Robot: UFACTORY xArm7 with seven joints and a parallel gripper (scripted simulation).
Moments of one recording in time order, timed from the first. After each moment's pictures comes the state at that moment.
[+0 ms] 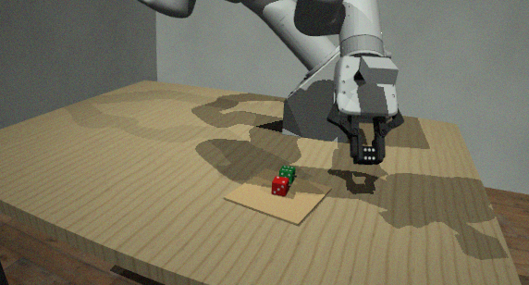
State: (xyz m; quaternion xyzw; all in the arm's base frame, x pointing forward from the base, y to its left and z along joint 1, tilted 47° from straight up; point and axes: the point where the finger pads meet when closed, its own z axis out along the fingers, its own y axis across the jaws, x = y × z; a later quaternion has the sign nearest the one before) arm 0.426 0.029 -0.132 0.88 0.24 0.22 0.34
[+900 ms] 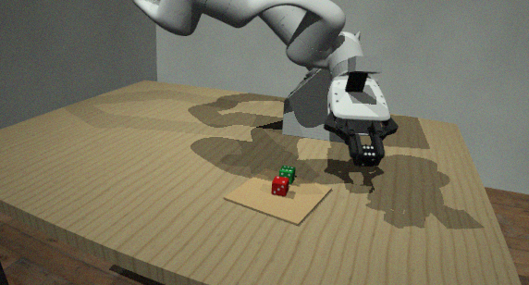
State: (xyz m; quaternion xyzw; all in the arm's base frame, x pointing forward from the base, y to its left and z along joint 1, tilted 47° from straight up) arm 0.423 0.027 -0.131 0.81 0.30 0.42 0.27
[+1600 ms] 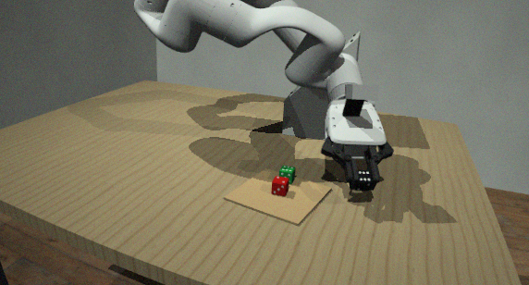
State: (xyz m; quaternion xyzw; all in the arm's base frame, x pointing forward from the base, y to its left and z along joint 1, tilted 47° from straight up) arm 0.422 -0.005 -0.161 0.81 0.30 0.42 0.27
